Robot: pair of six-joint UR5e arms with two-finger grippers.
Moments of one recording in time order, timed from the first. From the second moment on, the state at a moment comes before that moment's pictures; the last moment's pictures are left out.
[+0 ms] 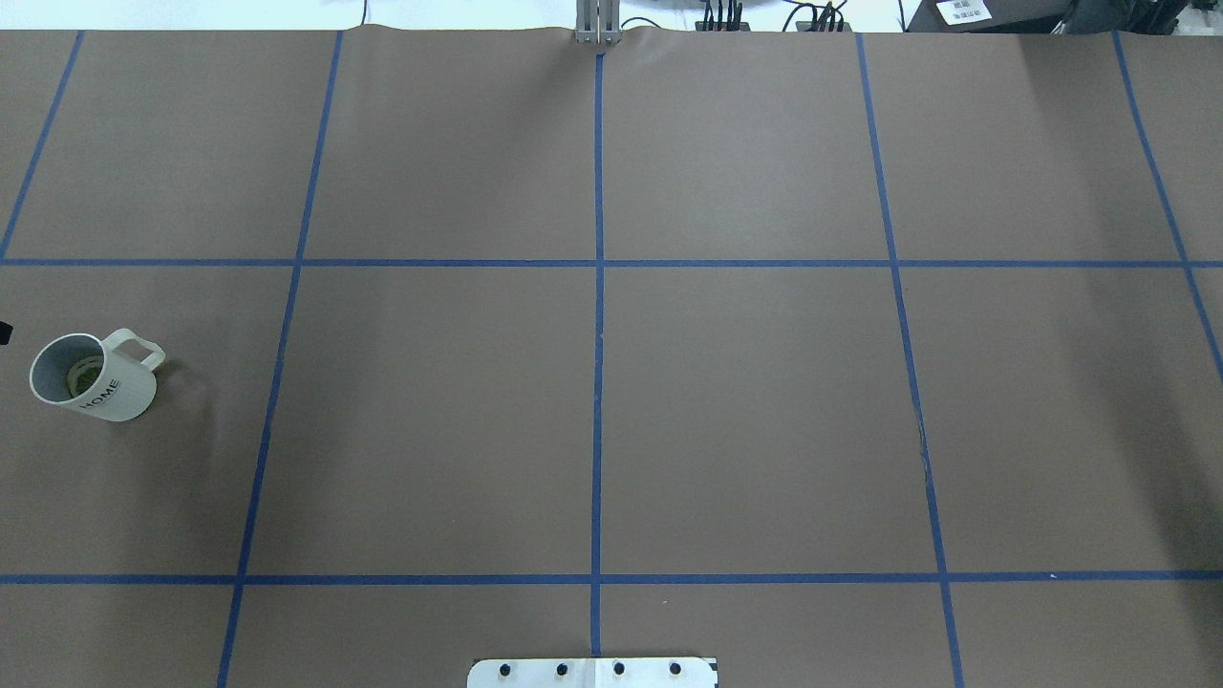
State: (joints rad) left arm -1.17 -1.46 -1.82 -1.84 -2.29 -0.51; right arm 1.45 -1.81 1.86 -1.37 2.35 0.40
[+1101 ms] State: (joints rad) left arm -1.10 -1.48 -1.80 -1.84 -2.27 -0.55; right arm 1.45 -1.81 1.86 -1.37 2.35 0.40
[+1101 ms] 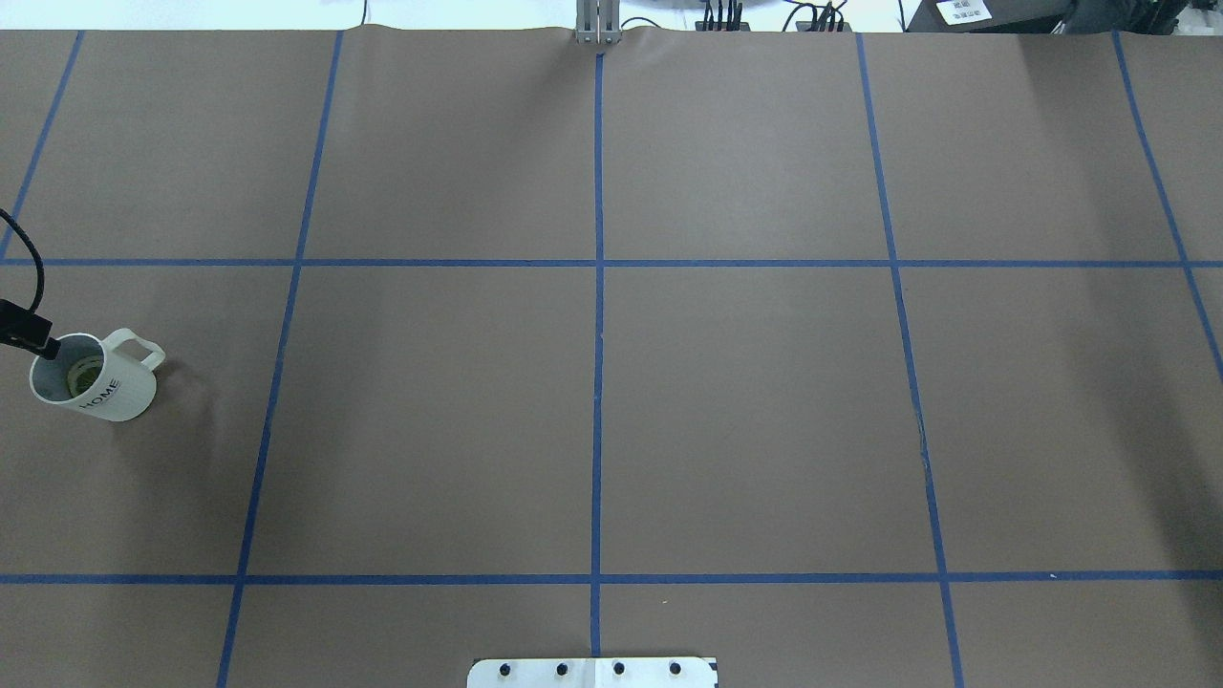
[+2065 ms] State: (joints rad) left arm -1.02 -1.51 -1.75 -1.84 -2.27 -0.54; right arm 1.45 -1.81 1.86 -1.37 2.35 0.40
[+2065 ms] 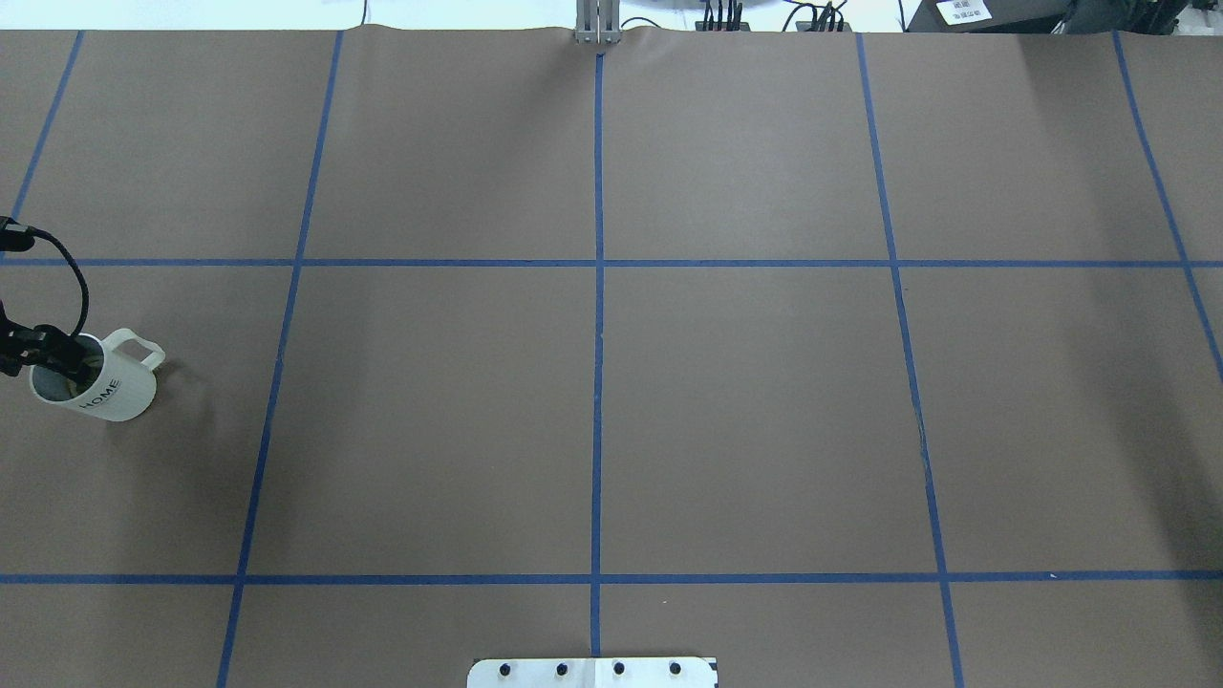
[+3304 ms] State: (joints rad) left arm -1.00 -1.66 -2.01 -1.56 -2.36 -0.71; right arm 1.44 -1.81 1.86 -1.35 2.39 0.39
